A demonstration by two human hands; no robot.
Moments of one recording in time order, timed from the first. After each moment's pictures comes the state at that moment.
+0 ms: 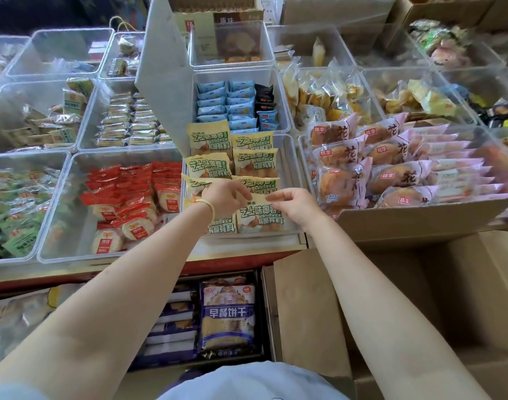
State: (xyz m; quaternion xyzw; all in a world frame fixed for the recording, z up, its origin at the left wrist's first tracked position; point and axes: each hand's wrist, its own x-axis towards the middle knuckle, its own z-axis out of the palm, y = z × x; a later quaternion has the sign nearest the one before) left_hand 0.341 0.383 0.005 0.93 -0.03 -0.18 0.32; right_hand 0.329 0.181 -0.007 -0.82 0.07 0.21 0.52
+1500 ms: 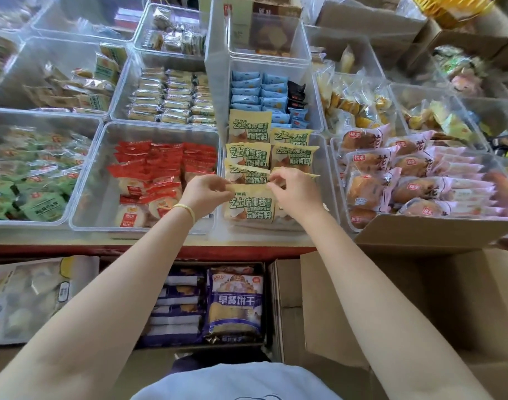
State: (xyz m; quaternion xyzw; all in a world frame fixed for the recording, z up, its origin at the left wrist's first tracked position) left_hand 0.296 0.503 -0.014 0.87 0.10 -0.09 0.48; right_hand 0.316 0.289 0.028 -0.96 -0.09 0.04 0.25
